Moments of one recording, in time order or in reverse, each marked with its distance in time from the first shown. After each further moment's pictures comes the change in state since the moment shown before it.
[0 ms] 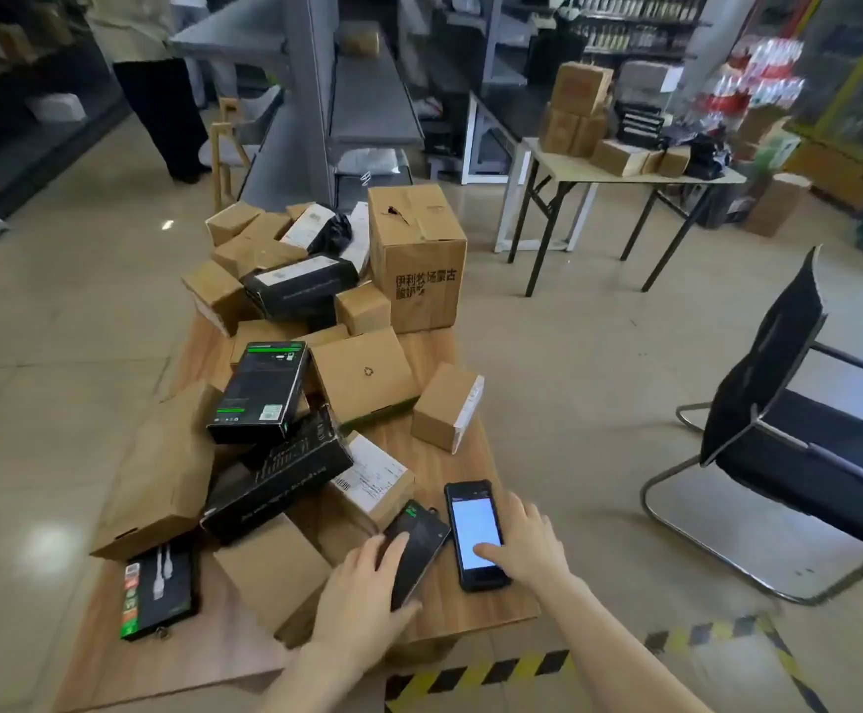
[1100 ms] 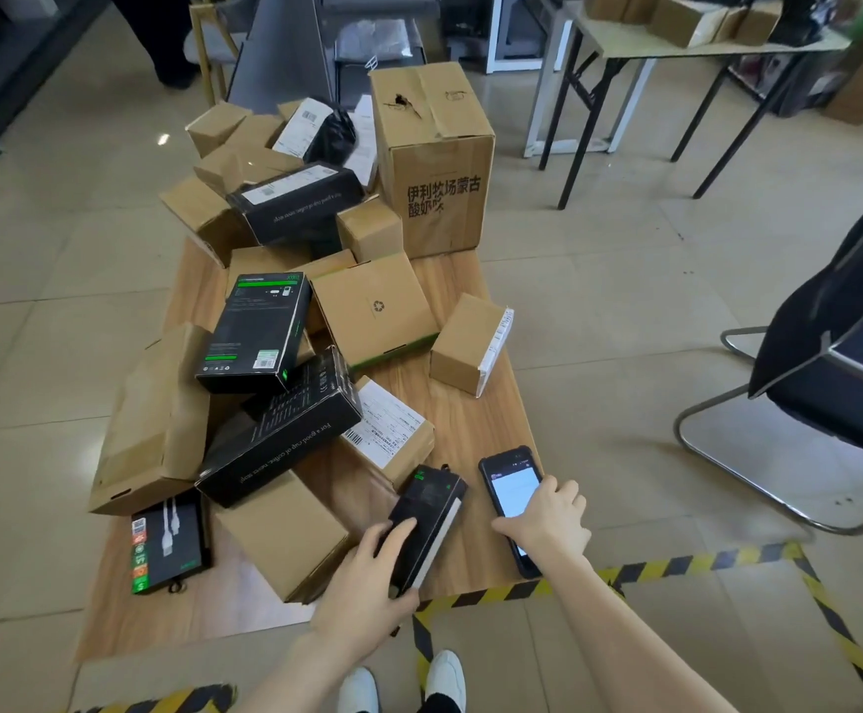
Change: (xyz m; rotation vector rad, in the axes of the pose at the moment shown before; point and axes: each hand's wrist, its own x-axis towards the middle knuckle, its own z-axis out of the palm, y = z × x) left_hand 0.000 -0.035 0.039 -0.222 -0.149 -0.034; right_hand 0.039 0.010 0.061 -0.018 -0.022 0.360
